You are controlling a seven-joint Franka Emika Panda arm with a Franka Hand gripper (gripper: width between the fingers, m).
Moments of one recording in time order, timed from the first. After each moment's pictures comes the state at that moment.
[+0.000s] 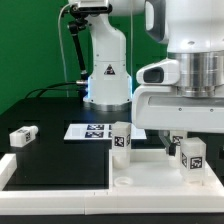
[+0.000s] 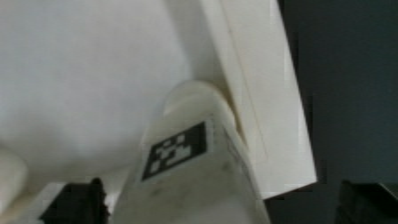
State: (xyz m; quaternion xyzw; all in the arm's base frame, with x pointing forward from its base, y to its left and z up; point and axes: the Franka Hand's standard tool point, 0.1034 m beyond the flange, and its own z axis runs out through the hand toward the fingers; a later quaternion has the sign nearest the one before) arm 0.634 0.123 0.075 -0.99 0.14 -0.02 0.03
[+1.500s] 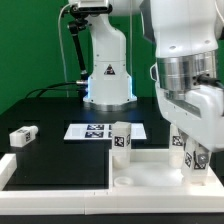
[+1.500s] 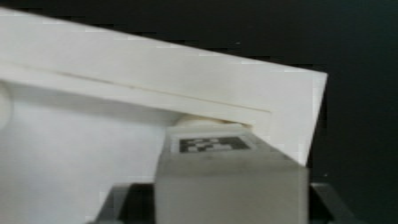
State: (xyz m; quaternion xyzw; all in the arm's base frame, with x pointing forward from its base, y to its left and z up) arm 0.630 0.121 0.072 -0.73 0.68 0.04 0.08
